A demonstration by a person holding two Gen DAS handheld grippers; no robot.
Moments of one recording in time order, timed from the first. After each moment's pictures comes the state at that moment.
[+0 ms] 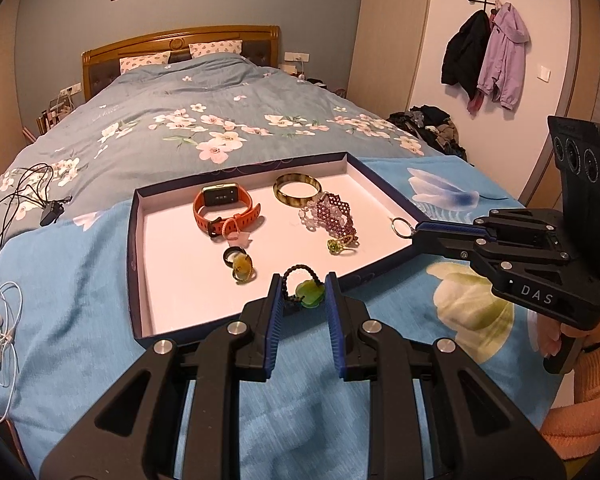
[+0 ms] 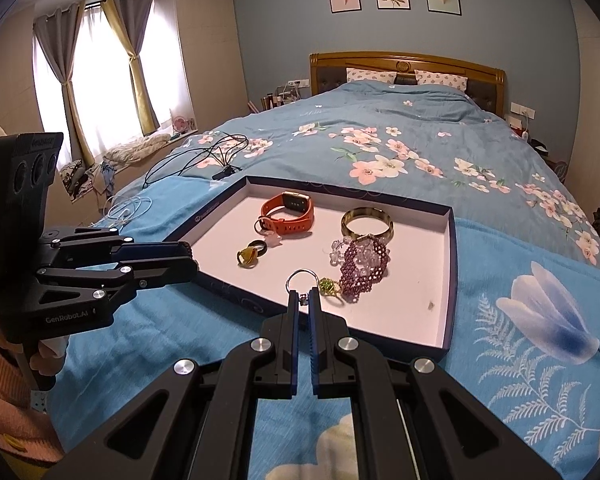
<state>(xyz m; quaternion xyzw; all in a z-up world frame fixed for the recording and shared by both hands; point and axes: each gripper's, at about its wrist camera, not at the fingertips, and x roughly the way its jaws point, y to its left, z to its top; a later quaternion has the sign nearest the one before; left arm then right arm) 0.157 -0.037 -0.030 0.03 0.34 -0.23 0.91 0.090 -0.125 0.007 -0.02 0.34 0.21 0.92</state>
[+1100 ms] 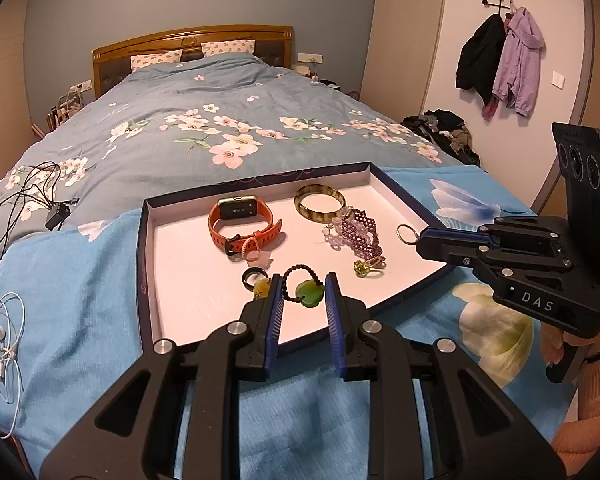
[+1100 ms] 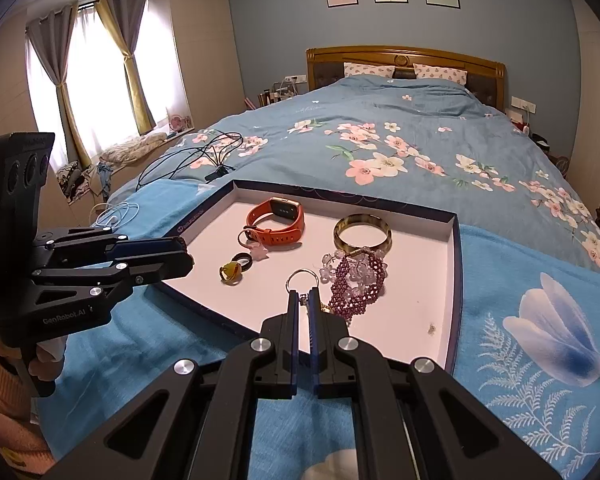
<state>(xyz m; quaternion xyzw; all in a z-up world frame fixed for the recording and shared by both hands) 0.185 -0.035 -0.029 0.03 0.35 -0.20 0.92 0.117 -0.124 0.003 -0.01 0.35 0.21 0.91</state>
